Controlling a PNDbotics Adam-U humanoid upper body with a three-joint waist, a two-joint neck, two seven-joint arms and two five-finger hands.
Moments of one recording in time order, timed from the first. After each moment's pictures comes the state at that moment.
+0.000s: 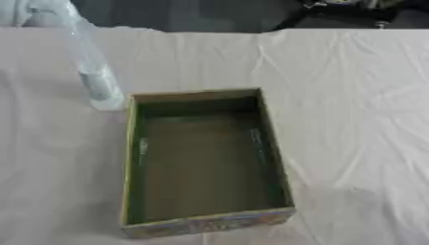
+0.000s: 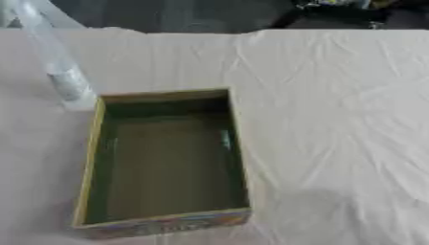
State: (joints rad) left arm 0.07 0.41 0.27 -1.96 0.48 -0.18 -0.56; right arm 0.51 -0.59 -0.27 -1.98 -0.79 -0.82 0.35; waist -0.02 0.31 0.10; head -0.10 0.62
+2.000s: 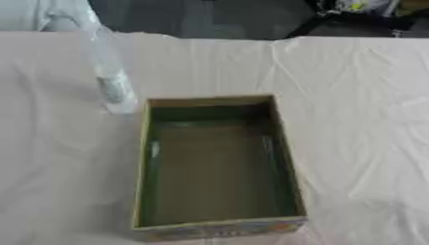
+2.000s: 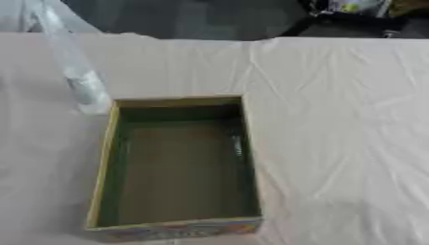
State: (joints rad) left arm 0.03 0.55 0.26 -1.85 0.39 -0.41 -0.55; right arm 0.55 -0.59 -0.34 -1.98 -1.03 -0.75 0.43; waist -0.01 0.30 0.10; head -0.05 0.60
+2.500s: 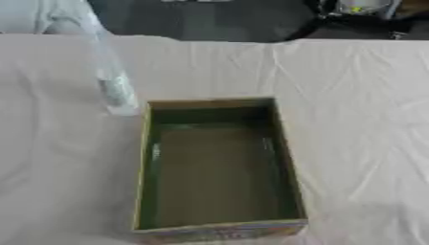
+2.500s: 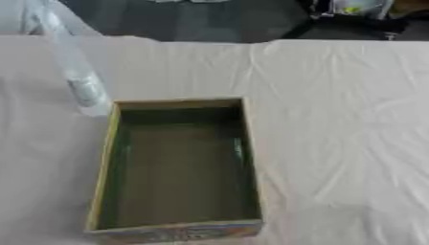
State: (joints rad) left arm 0.00 0.58 0.28 -1.77 0.37 -0.42 -0.48; right arm 0.55 -0.59 -0.34 -1.98 -1.04 -0.74 0.44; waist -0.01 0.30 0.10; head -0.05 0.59
